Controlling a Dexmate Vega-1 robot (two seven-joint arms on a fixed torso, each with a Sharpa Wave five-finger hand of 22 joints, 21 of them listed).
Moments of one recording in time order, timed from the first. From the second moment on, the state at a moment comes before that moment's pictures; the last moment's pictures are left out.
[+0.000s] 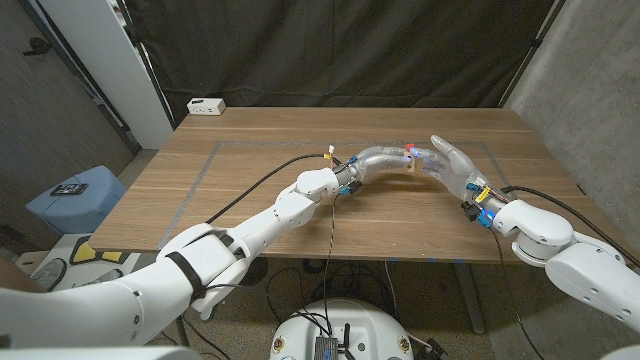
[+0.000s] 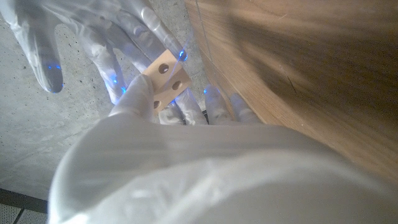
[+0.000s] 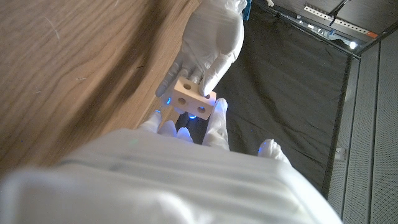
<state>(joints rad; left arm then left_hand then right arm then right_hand) 0.44 0.08 0.78 -0.80 -0.36 -0.40 -0.42 0.75 0.11 0.42 -0.16 0.20 0.75 -0.16 0.20 0.19 0.69 -0.17 0.23 0.46 0.44 -0.04 0.23 0.21 0.18 0.15 0.23 0.20 -1.44 -0.91 -0.03 -2.09 0.70 -0.01 -0.06 0.04 0.07 0.31 0.02 0.18 0.53 -0.04 0.22 0.18 -0.17 0.07 0.20 0.18 -0.17 0.14 0.21 0.20 -0.02 0.13 0.19 0.17</state>
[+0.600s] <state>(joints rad) 0.43 0.07 0.78 -0.78 -0.36 -0.41 -0.43 0.75 0.11 0.42 -0.16 0.20 0.75 -0.16 0.20 0.19 0.69 -0.17 0.23 0.46 0.44 -0.04 0.23 0.21 0.18 0.15 0.23 0.20 -1.44 -0.90 -0.03 -2.09 0.70 -0.01 -0.07 0.04 0.07 0.31 0.02 0.19 0.56 -0.03 0.22 0.18 -0.16 0.08 0.20 0.18 -0.17 0.14 0.21 0.20 -0.01 0.12 0.19 0.17</state>
